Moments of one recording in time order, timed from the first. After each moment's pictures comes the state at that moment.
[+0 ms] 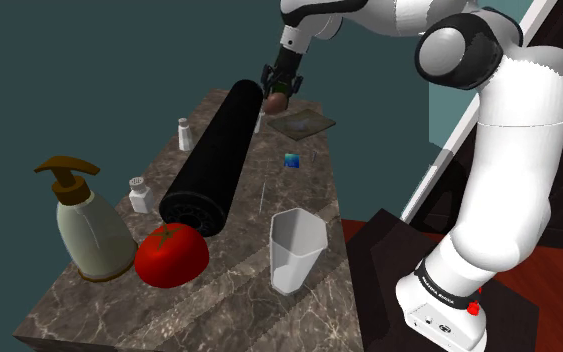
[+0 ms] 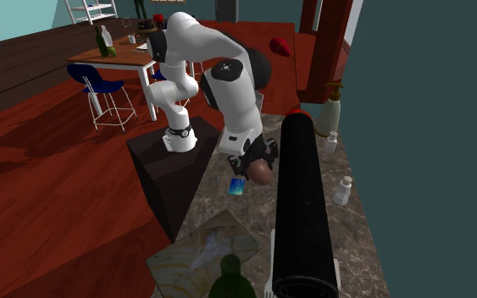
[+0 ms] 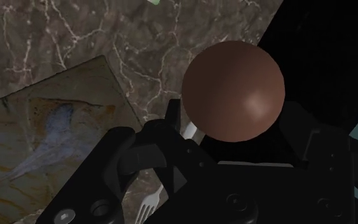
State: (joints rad) arm -0.13 0.43 -0.06 -1.39 0.32 1.80 0.10
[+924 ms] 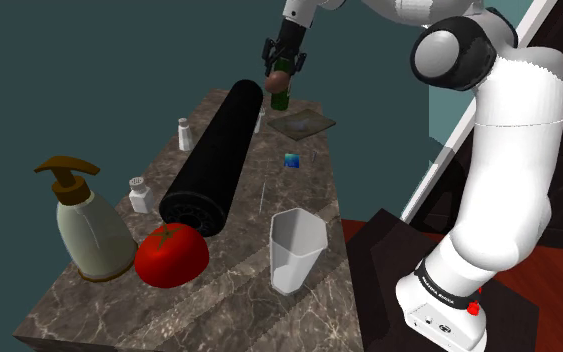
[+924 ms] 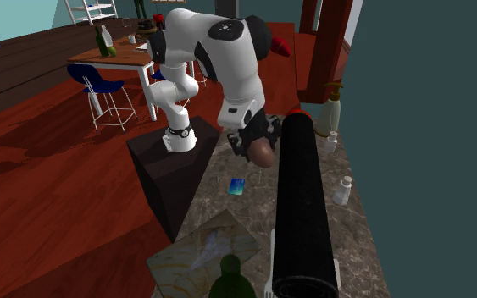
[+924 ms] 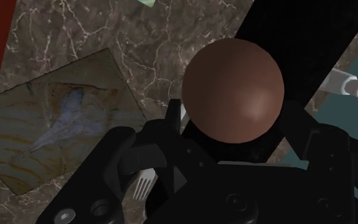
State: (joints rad) arm -0.14 0.45 -0.06 -1.16 0.31 1.61 0.15
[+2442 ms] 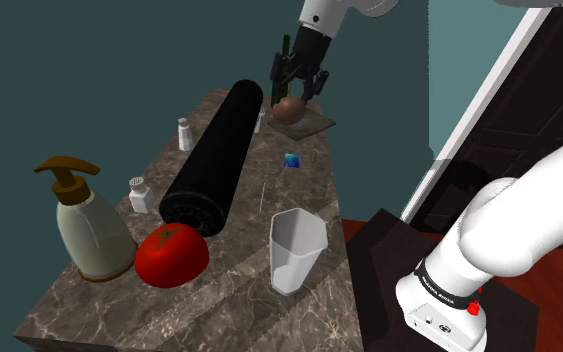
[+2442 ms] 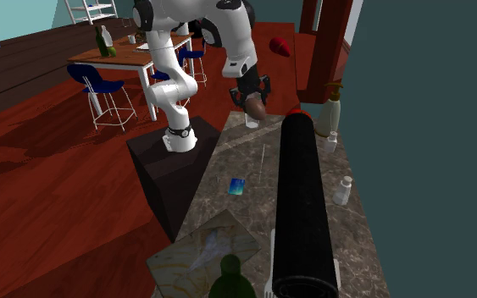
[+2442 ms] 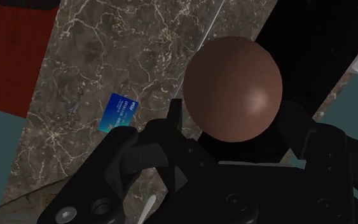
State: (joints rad) arm 0.01 -0.27 0.05 -2.04 0.30 1.84 0.35
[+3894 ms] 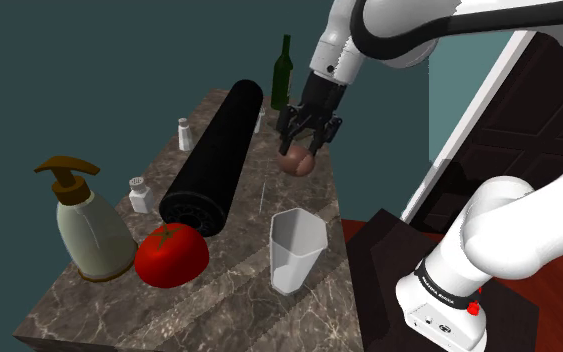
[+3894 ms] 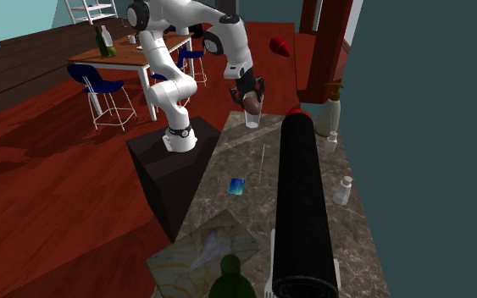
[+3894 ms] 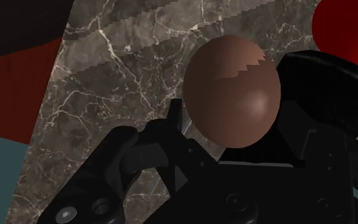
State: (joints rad) arm 0.09 -0.57 0.19 -2.45 0.39 1.99 0.47
